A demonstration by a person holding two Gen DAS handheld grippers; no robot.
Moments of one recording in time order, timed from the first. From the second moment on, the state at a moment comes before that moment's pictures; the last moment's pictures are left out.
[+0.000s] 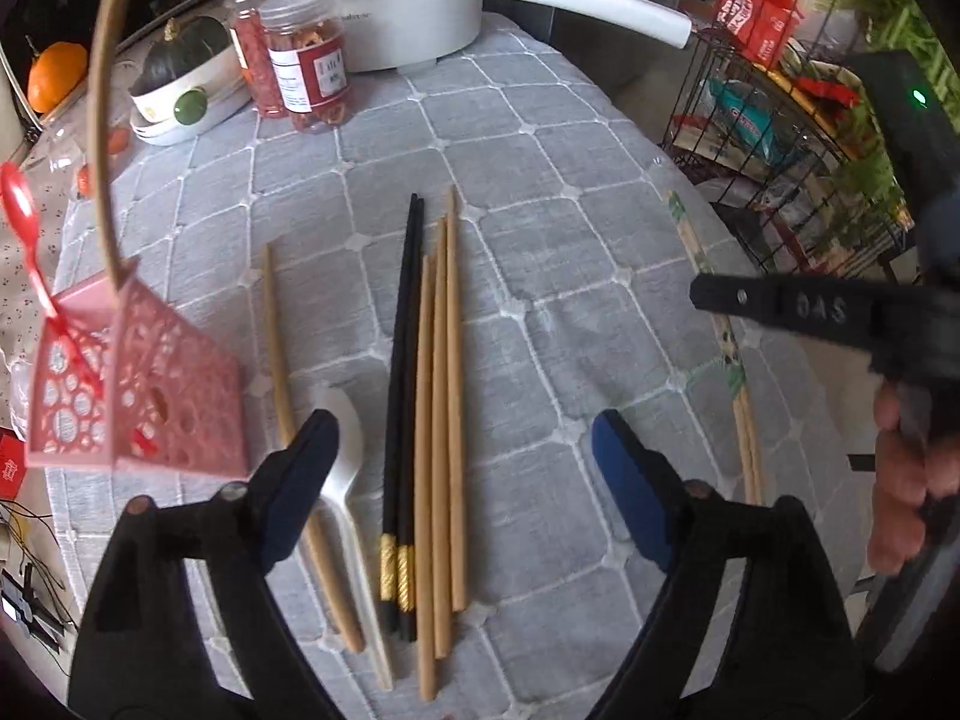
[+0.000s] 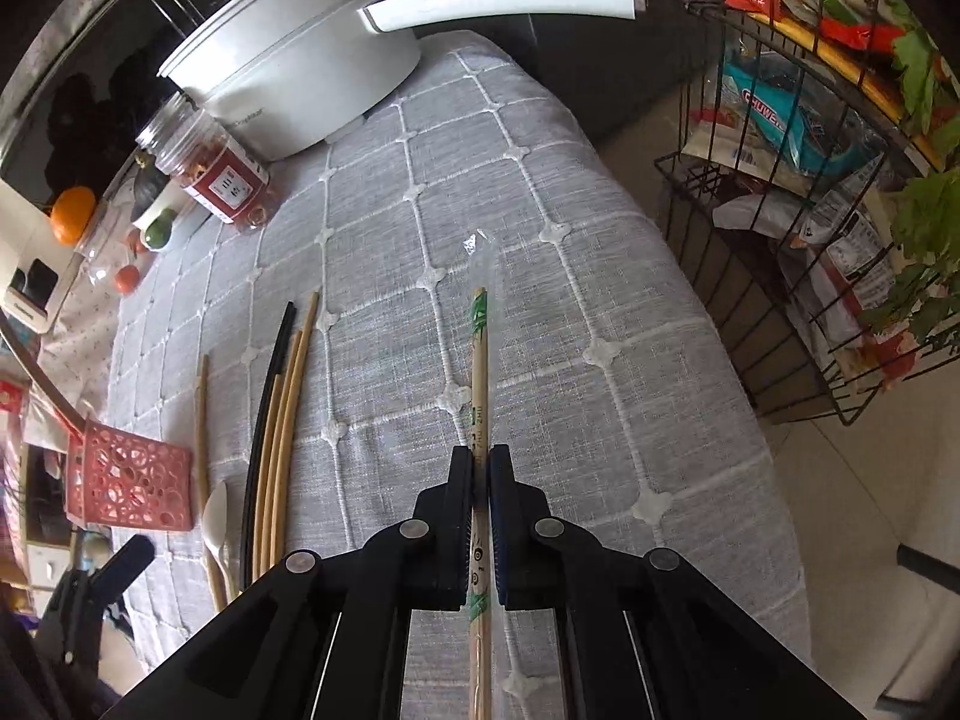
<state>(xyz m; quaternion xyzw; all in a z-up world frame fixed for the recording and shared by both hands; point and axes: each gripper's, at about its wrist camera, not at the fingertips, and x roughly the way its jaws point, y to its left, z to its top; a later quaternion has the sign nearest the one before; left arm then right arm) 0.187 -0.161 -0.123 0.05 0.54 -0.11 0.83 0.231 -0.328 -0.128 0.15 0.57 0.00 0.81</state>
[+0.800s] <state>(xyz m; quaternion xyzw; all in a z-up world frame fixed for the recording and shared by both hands) 0.262 -0.196 -0.150 0.06 0.58 -0.10 0.81 0.241 -0.351 -0.147 0.24 0.58 0.02 0.78</state>
